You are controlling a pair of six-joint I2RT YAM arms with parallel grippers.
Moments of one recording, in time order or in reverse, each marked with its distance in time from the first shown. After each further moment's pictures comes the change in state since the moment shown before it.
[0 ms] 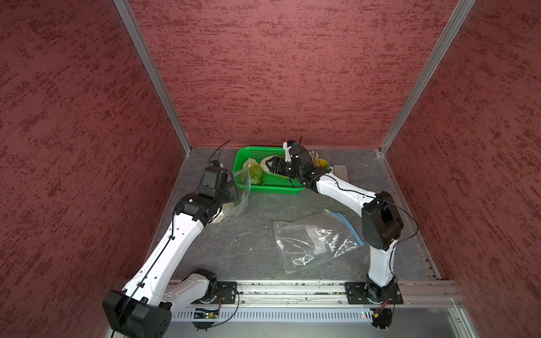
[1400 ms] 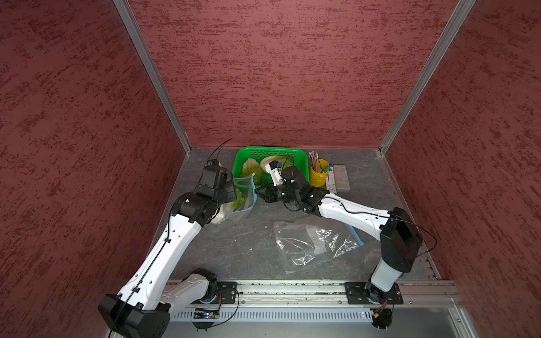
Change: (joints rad) left arm -0.016 -0.010 0.073 -0.099 -0.074 0.021; right arm 0.227 -0.236 -0.274 0.073 -0.167 -0.023
